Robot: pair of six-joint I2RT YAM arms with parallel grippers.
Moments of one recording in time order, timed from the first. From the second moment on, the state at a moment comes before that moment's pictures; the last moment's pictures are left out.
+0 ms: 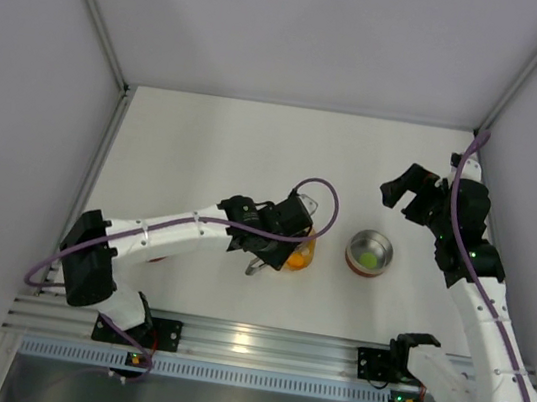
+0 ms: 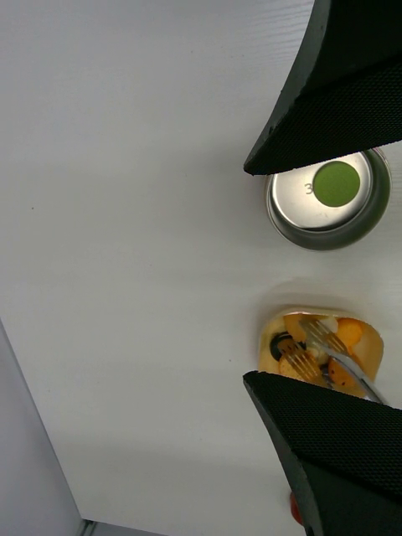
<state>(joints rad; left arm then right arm) -1.08 1.54 1.29 -0.84 -0.21 -0.47 0.12 0.90 0.92 -0.42 -0.08 0.44</state>
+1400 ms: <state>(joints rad) -1.08 1.53 1.53 -0.81 -0.11 -0.44 0.12 0.91 0.92 -0.42 -0.08 0.44</state>
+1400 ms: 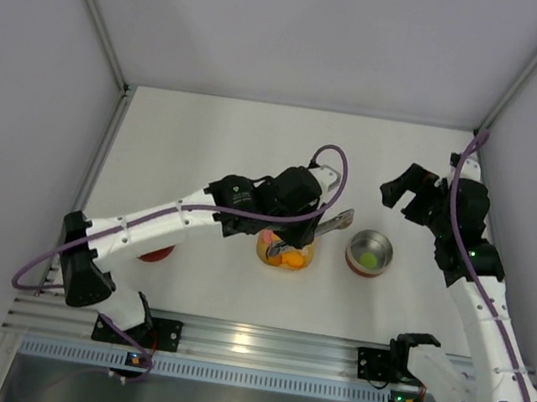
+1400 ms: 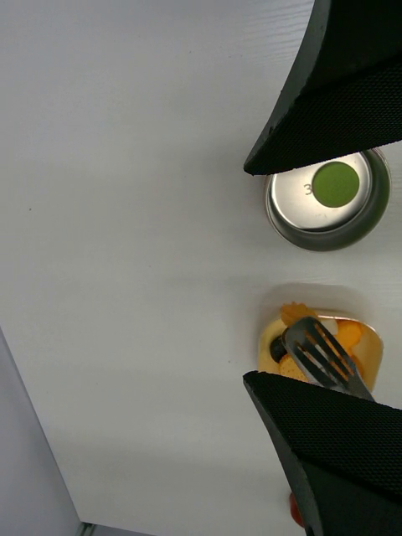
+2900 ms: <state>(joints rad) -1.08 1.65 1.56 -0.70 -0.07 -0.44 0.12 0.88 0.92 -0.44 -0.05 0.42</state>
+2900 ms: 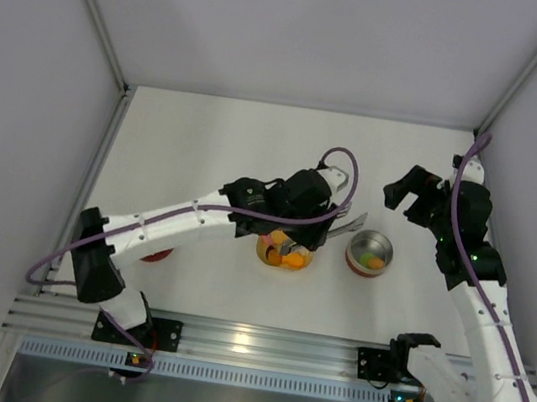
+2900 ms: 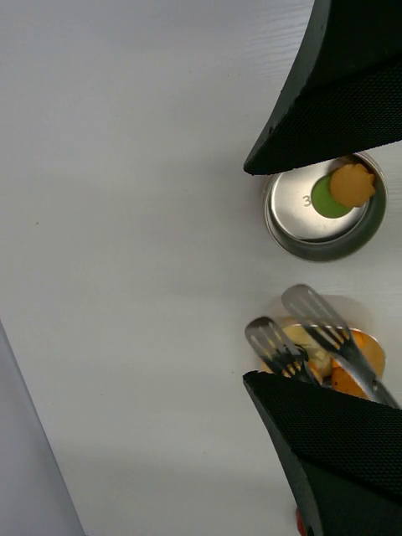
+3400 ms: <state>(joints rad) -1.08 1.40 1.30 -0.93 -0.35 -0.57 0.12 0.91 0.92 -0.43 -0.06 0.42</state>
